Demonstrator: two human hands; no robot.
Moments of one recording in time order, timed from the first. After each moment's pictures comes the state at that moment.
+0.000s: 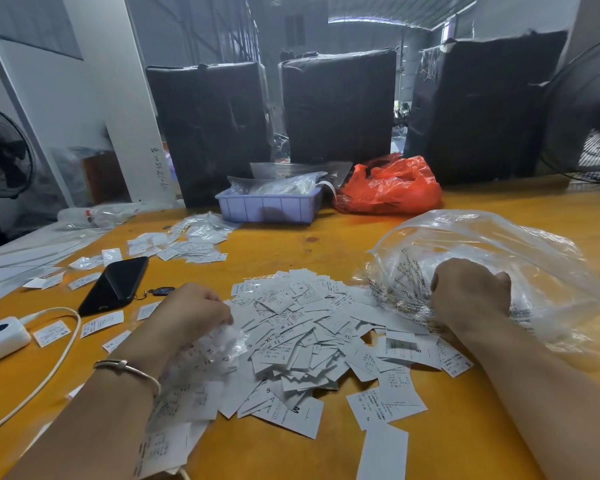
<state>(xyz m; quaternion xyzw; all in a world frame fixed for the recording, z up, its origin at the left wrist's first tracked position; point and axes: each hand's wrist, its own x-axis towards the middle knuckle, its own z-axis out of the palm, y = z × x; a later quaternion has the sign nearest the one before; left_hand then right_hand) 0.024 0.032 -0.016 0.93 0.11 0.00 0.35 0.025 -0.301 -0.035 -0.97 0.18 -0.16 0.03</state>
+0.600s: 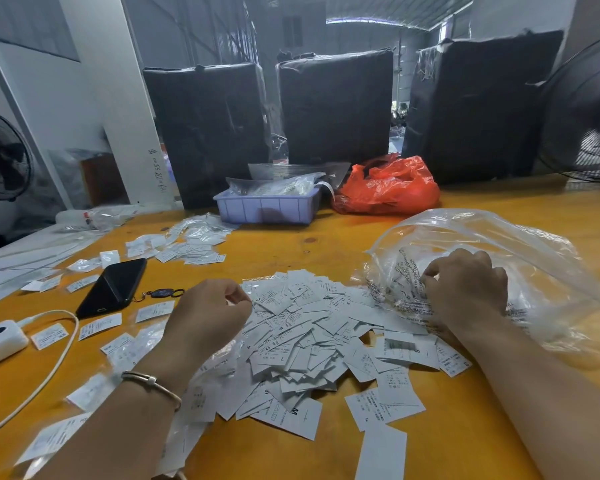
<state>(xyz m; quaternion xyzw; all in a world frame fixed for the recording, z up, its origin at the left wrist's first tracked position) 0.016 0.005 -0.027 0.94 0.02 0.13 0.30 0.030 -0.303 -0.041 -0.95 0.16 -0.26 0.07</state>
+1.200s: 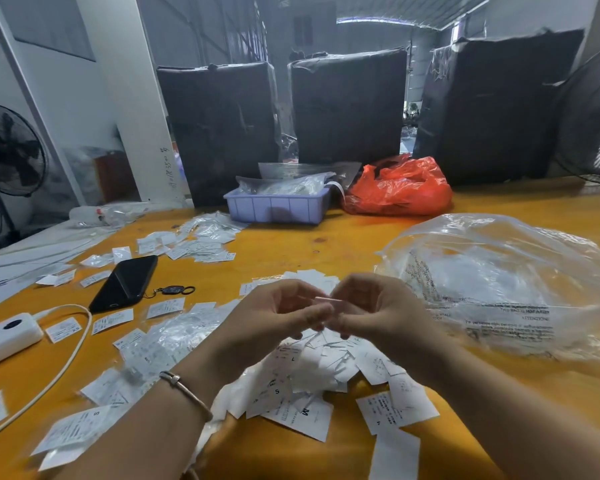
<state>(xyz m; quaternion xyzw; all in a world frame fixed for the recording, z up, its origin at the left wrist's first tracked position) -0.004 -0.028 -0.025 0.81 -0.20 -0.05 0.55 -0.020 -0.218 -0.026 -0.76 -0.22 -0.04 0.61</state>
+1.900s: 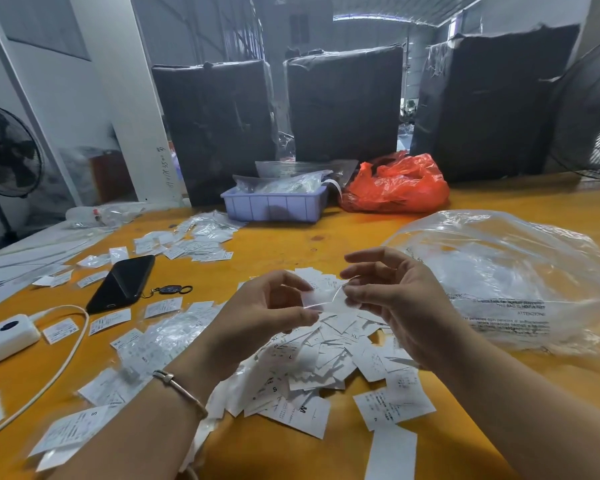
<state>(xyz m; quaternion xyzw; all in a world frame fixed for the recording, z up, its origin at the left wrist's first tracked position) -0.008 -0.025 -0.017 0.81 -0.15 -0.05 0.56 -0.008 -0.230 -0.024 -0.58 -0.12 -0.03 0.81</state>
